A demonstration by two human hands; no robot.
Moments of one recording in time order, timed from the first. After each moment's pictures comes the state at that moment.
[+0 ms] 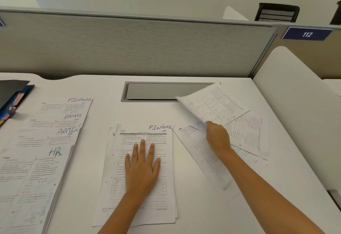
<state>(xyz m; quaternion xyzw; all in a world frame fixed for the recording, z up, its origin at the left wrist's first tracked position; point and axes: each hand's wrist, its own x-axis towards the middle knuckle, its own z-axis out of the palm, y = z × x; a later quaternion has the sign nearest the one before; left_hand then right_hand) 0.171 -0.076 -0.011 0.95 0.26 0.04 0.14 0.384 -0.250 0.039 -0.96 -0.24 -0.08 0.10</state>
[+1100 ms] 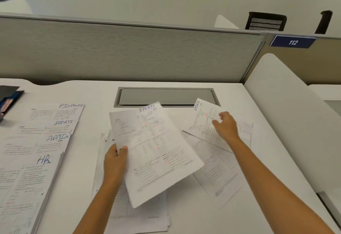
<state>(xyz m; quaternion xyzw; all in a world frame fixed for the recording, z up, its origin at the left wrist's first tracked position) 0.183 -0.038 0.055 0.62 0.40 0.20 0.64 0.429 -0.279 0.086 -0.93 -0.04 0.05 0.36</state>
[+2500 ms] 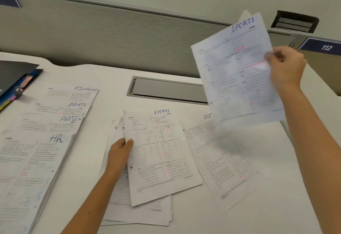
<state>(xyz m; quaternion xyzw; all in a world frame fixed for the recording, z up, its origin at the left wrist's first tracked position) 0.172 -0.016 0.023 0.64 0.44 0.13 0.61 0.507 -0.271 0.248 -0.86 -0.18 -0.23 0.43</state>
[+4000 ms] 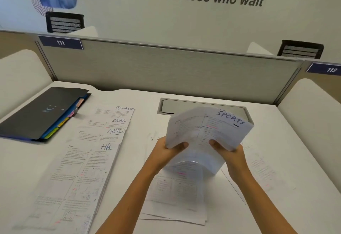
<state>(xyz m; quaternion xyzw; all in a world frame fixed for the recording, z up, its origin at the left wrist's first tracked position) 0.142 -0.029 0.133 0.70 0.15 0.13 0.69 0.247 -0.211 0.147 -0.69 -0.17 0.15 0.69</state>
